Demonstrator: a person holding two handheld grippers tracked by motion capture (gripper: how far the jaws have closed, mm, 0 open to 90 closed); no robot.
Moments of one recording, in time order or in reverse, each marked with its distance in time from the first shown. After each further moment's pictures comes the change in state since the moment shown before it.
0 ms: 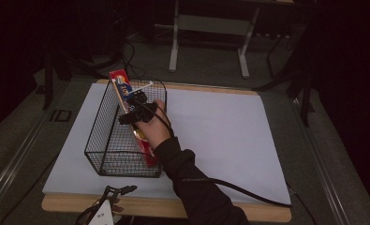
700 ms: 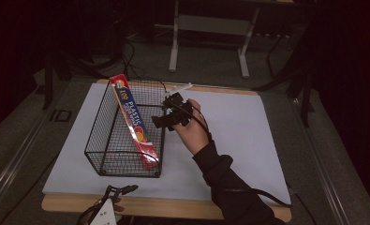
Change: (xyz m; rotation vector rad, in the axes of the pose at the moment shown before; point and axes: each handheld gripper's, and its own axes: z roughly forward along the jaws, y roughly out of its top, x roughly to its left) left arm 0.000 -0.002 0.003 0.017 0.005 -0.008; right arm -0.057 -0.037 -0.080 -0.054 -0.051 -0.101
